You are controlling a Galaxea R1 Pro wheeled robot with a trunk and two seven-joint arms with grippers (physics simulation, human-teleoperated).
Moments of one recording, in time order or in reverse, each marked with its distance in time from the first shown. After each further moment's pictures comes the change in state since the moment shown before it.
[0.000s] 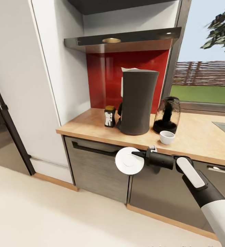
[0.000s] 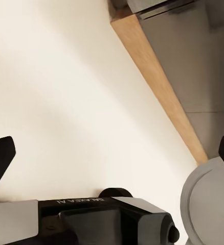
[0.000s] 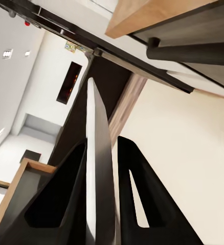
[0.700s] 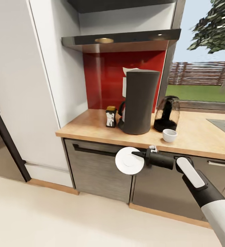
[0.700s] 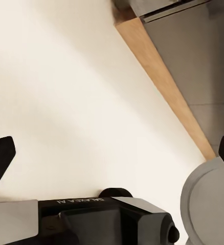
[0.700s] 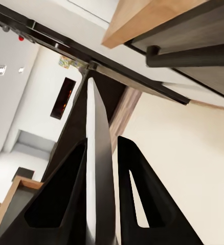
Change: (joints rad) left arm 0.000 0.000 0.000 0.000 0.000 0.000 0.000; right arm 0.000 0.000 -0.001 0.000 0.000 0.000 0.001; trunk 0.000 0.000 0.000
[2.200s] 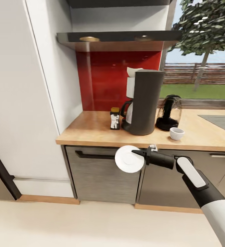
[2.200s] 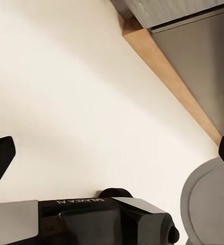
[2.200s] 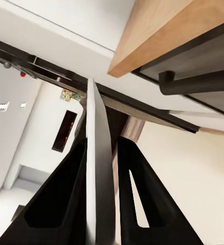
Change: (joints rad) left arm 0.000 0.000 0.001 0.000 0.000 0.000 0.000; right arm 0.000 0.000 -0.001 0.000 -0.065 0.005 0.000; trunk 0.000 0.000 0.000
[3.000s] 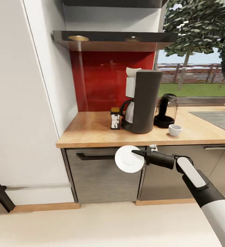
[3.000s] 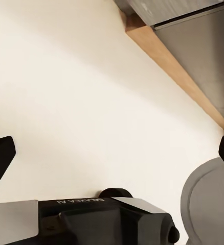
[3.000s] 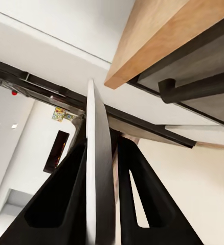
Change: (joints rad) left arm 0.000 0.000 0.000 0.000 0.000 0.000 0.000; right arm 0.000 0.000 0.000 0.000 0.000 0.001 0.000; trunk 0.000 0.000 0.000
